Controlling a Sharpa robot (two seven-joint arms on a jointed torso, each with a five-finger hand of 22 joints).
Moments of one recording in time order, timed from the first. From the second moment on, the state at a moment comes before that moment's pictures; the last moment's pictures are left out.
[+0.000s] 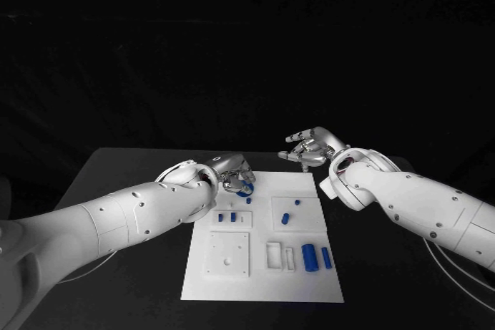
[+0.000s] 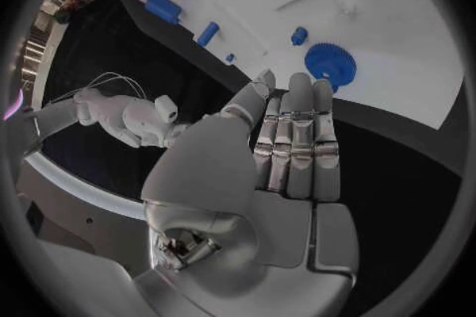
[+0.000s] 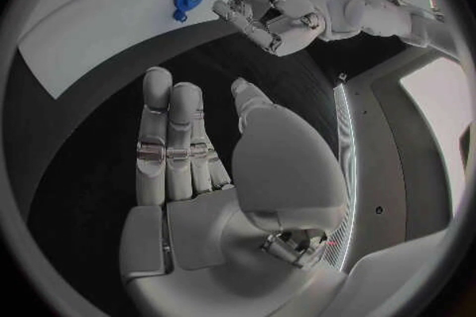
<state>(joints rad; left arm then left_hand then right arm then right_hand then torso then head) 1.33 -0.34 -0.21 0.98 -1.20 -0.30 0.09 1.38 -0.02 0.15 -0.26 0.18 1.08 0.11 0.07 0.07 1.16 0.09 0.07 0.06 1.24 -0.01 0.79 0.34 0.06 1.14 -0.03 0.15 1.29 1.06 -0.74 0.31 1.34 -1.15 -0.40 -0.15 1.35 -0.17 0.10 0.22 0.28 0.80 0.14 0.05 0.05 1.28 0.04 0.22 0.09 1.35 -0.04 0.80 0.74 0.12 1.47 -0.06 0.16 1.27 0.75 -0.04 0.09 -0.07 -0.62</state>
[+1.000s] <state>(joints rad) 1.30 -0.28 -0.24 0.90 -1.33 -0.27 0.10 1.37 -0.02 0.18 -0.28 0.20 1.08 0.12 0.07 0.07 1.16 0.09 0.06 0.06 1.22 -0.01 0.93 0.37 0.06 1.17 -0.03 0.21 1.31 1.08 -0.73 0.31 1.35 -1.12 -0.41 -0.15 1.35 -0.17 0.10 0.22 0.28 0.80 0.14 0.05 0.05 1.29 0.05 0.20 0.08 1.34 -0.03 0.80 0.72 0.12 1.47 -0.06 0.15 1.26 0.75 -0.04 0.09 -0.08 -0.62</state>
